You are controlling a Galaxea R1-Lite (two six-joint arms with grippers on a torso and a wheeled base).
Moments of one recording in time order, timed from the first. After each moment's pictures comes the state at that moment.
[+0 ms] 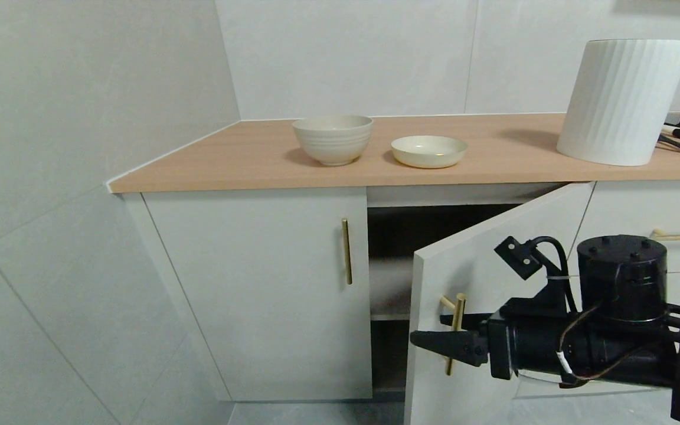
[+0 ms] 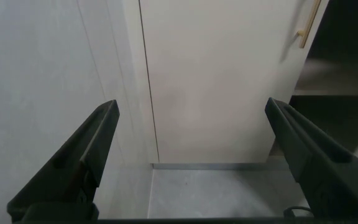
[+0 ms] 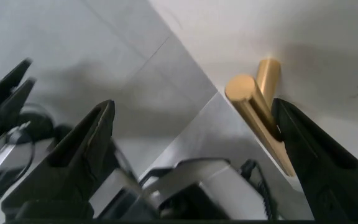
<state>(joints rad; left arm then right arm) 0.00 0.00 0.00 0.00 0.01 0.00 0.66 1.65 -0.54 -0.79 0.48 0.44</state>
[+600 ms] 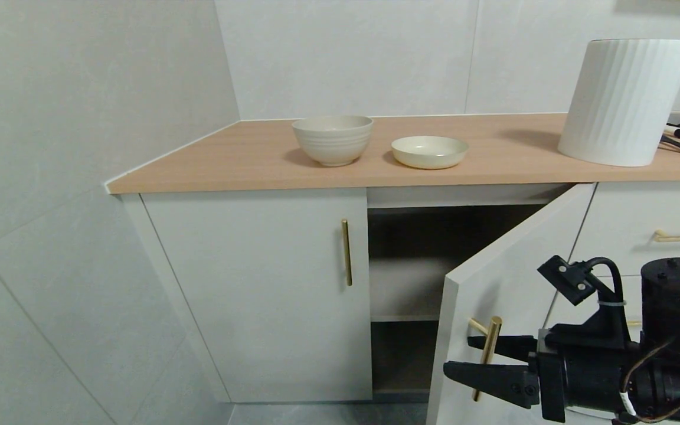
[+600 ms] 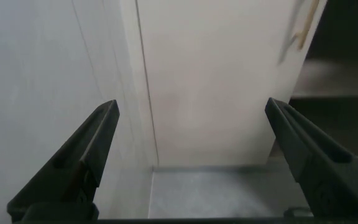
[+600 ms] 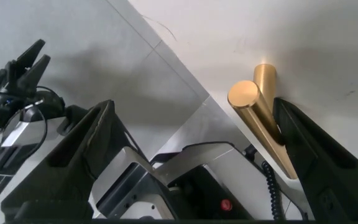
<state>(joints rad) 0.00 0.00 -0.02 -0.01 -0.01 0.00 0.66 1.51 -0.40 -0.79 0.49 0.44</state>
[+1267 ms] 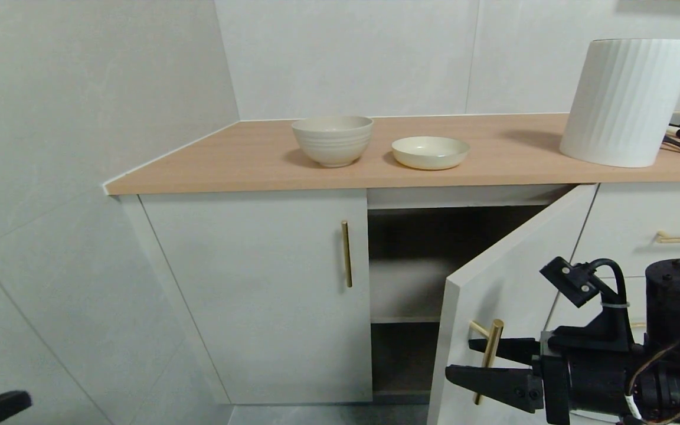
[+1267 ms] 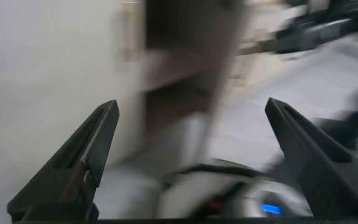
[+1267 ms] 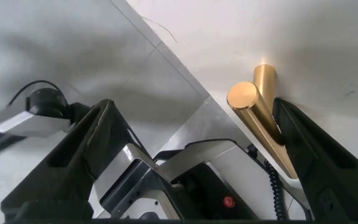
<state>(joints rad) -0.03 0.56 -0.53 0.14 -0.71 -0.11 0.66 1.50 -0.39 -0.79 0.49 0.44</state>
